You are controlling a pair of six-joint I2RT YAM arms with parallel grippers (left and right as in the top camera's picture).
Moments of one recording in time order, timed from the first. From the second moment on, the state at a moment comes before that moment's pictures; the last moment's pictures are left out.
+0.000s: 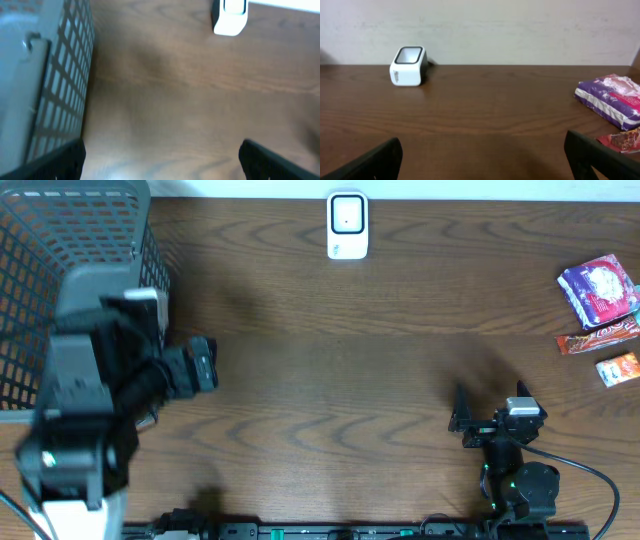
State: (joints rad) left arm 0.01 0.92 1.21 -1.03 0.16 -0.11; right arm 0.04 0.01 0.01 -0.07 0.00 0.00
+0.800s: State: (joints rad) left arm 0.01 0.06 0.30 -0.42 0.15 -0.09; right arm 0.04 0.01 0.01 -0.07 0.00 0.00
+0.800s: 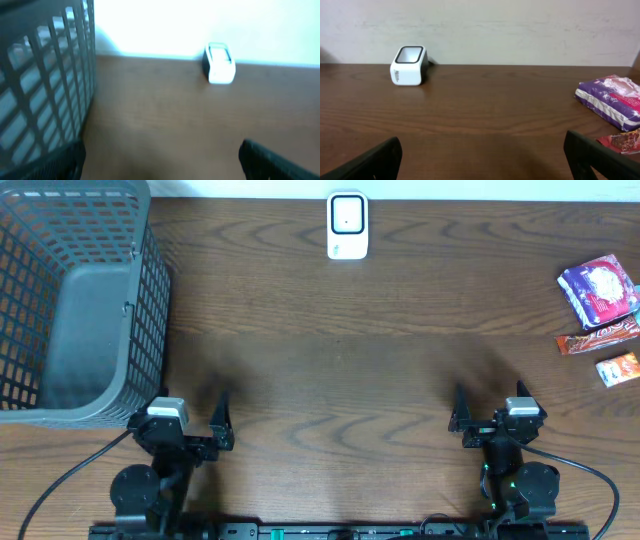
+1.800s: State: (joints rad) left arm 0.01 0.01 0.01 -0.10 0.02 -0.12; right arm 0.04 0.01 0.01 -0.07 0.00 0.00
